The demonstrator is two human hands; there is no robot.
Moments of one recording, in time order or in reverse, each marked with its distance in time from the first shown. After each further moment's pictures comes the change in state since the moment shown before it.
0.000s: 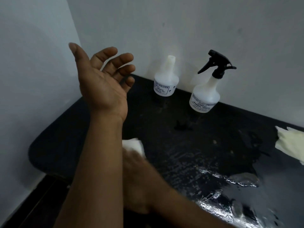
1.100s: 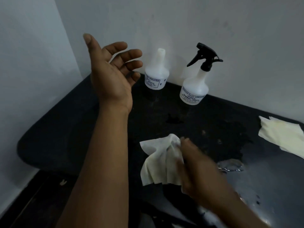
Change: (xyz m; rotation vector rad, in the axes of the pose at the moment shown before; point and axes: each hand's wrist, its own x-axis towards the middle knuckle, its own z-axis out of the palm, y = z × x) left_hand -0.007 -0.017 0.019 0.059 -0.038 -0.041; right_hand -0.109 0.026 -0.073 0.205 0.373 0.361
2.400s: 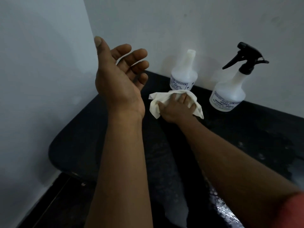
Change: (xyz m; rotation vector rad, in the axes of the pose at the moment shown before) left_hand 0.017 0.022 -0.032 -0.026 0.182 0.046; right_hand 0.239 -0.003 0.091 -0.313 -0.144 0.467
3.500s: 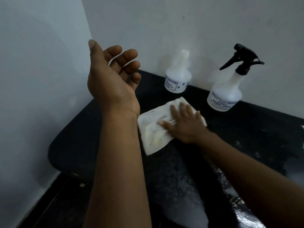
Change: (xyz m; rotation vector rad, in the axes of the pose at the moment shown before) left_hand 0.001 0.010 -0.004 -0.050 0.051 -0.019; right_hand -0.040 0.053 -0.003 -0.159 -0.132 -0.256
